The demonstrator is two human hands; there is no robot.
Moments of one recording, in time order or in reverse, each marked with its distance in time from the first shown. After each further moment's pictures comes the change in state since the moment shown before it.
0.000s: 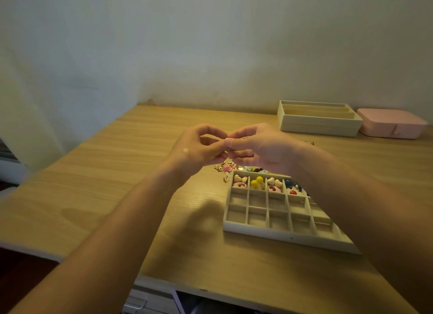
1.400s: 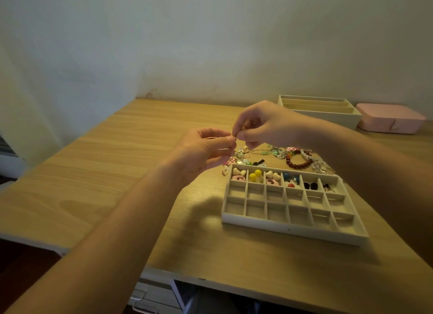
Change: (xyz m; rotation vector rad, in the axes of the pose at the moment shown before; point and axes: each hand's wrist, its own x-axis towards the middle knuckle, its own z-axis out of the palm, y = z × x) left_hand -0.005 -0.001 0.010 -0.311 -0.045 -0.227; right_hand -0.007 -0.025 -0.023 -0.906 -0.046 -0.307
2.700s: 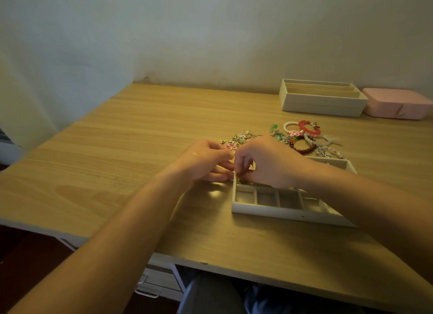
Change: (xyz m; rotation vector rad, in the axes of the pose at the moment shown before) left_hand 0.005 -0.048 -0.005 0.316 -0.043 -0.145; right_hand -0.030 0.030 0.072 -0.268 -0.046 -0.078
